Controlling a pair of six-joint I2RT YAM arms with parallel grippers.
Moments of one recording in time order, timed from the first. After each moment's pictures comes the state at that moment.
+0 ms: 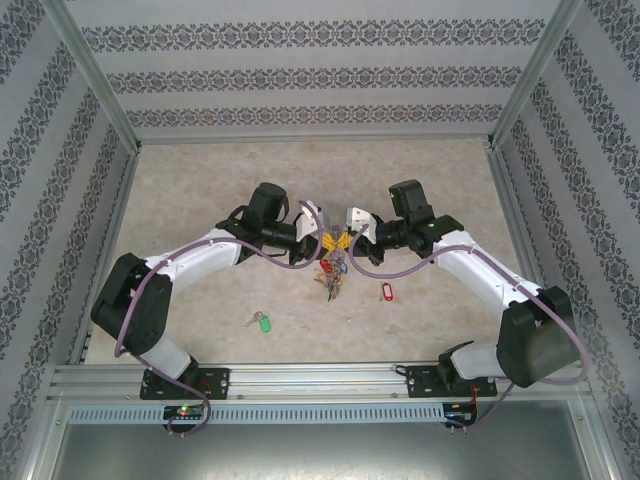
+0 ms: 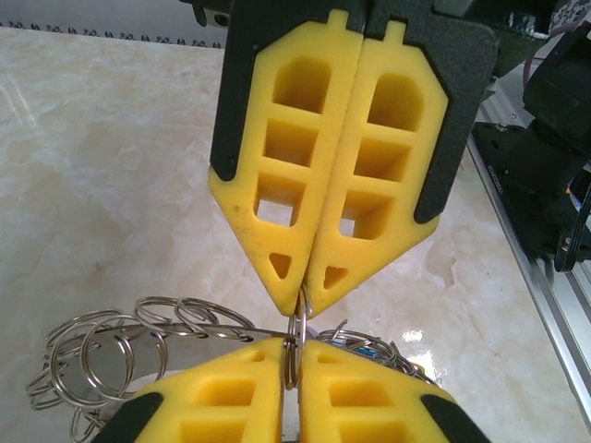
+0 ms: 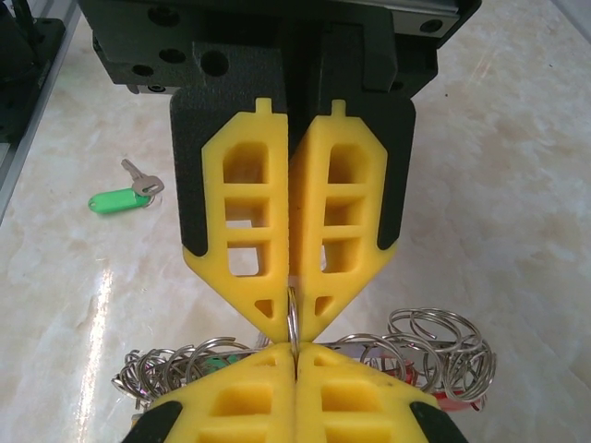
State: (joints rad) left arm -0.54 1.60 1.02 -0.07 0.86 0.46; right arm 0.40 1.37 0.96 -0.44 -0.83 -0.78
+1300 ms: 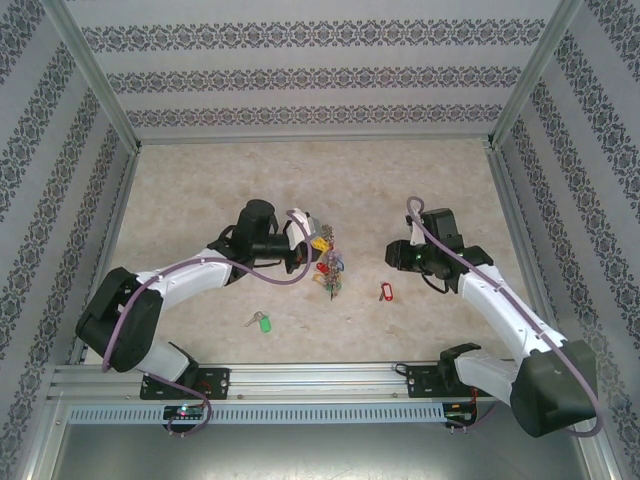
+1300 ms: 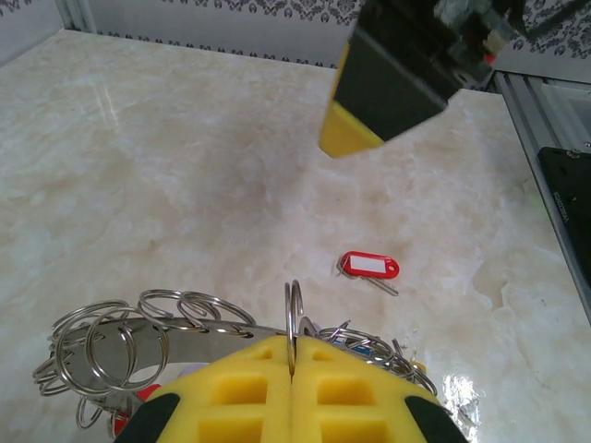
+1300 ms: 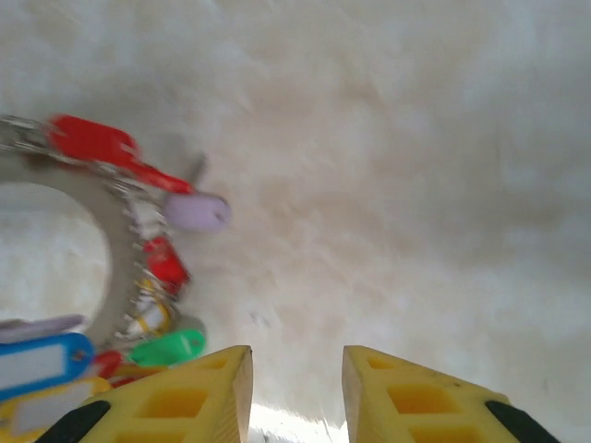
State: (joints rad) left arm -0.55 1.48 0.80 0.21 0.71 0.28; right arm 0.26 1.11 0.71 -0.56 -0.25 0.43
